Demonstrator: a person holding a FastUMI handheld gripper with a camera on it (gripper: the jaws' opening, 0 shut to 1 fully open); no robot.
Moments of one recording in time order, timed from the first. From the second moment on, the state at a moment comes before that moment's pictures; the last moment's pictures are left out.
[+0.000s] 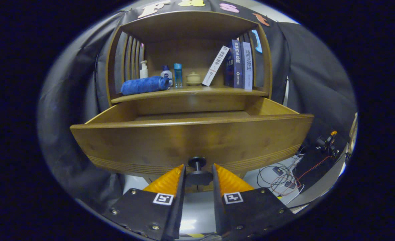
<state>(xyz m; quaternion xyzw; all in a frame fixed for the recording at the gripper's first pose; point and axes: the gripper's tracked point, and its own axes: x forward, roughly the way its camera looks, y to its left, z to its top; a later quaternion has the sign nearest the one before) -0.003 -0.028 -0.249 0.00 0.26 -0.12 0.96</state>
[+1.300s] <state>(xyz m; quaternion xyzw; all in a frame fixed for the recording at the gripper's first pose) 0.147 -0.047 -0.256 0.08 0.49 -0.17 0.85</state>
